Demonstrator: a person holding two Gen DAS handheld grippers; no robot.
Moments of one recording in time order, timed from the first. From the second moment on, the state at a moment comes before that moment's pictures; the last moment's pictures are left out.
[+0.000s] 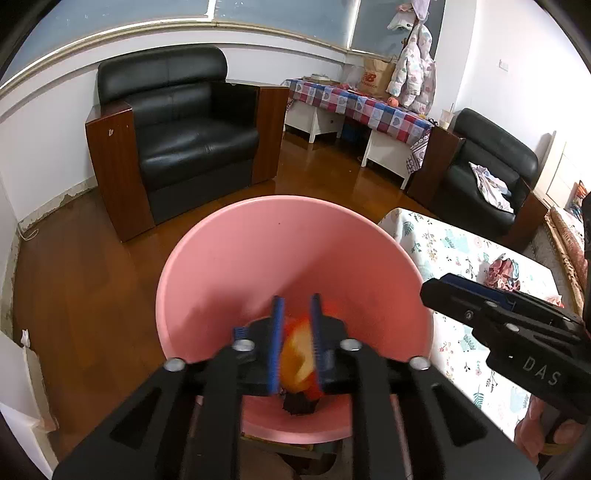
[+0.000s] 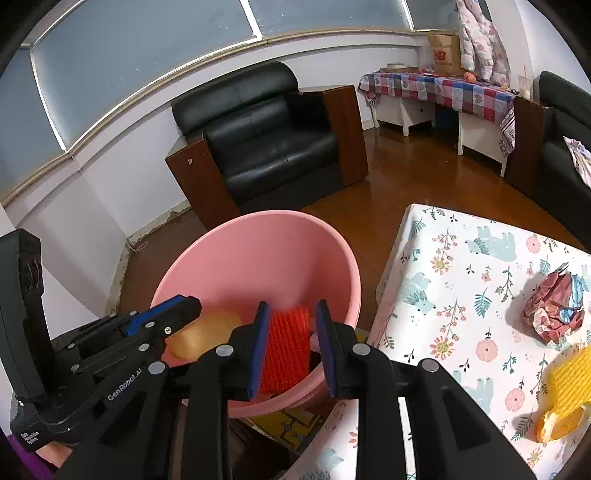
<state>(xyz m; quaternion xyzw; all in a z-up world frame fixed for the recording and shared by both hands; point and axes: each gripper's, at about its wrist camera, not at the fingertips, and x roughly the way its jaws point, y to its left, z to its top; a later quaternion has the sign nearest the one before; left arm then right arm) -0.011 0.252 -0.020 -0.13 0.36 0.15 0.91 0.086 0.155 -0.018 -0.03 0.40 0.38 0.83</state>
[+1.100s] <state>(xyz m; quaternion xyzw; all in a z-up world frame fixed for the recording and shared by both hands) 0.003 0.157 0.006 -0.08 0.34 0.04 0.93 0.053 0.044 0.002 -0.03 0.37 0.33 0.87</state>
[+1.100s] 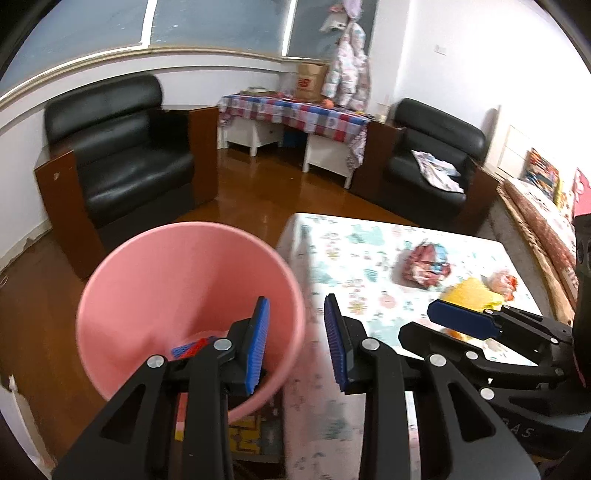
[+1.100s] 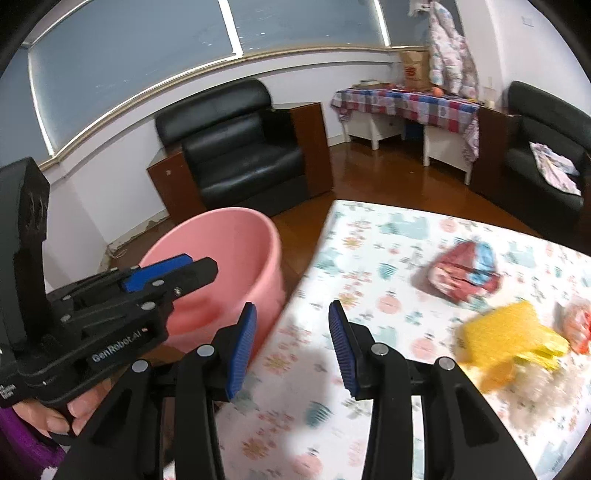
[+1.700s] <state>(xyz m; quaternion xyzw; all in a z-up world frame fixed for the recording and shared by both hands) 0.052 0.048 0.004 -0.01 0.36 -0.09 0.93 0.057 -0.124 -0.003 0.03 0.38 0.17 0.91</state>
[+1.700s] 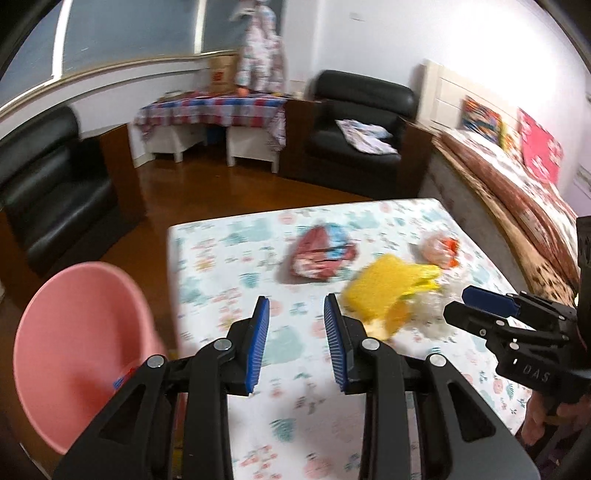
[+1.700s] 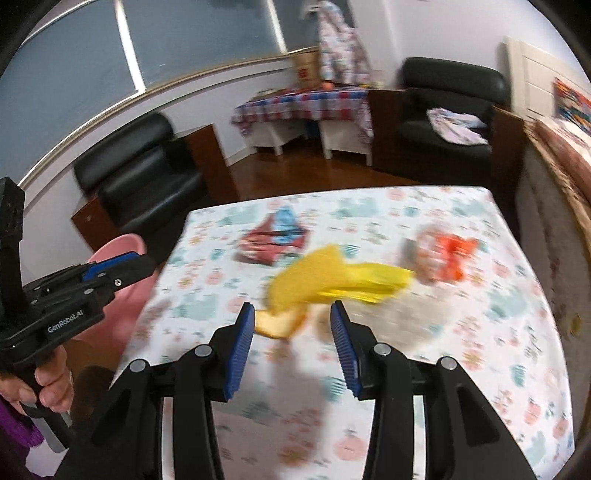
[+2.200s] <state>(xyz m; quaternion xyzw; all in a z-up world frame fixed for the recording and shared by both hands) 0.105 -0.034 -0.035 0.07 0.41 -0.21 0.89 0.065 -0.170 -0.035 0.09 0.41 0.13 0.90</state>
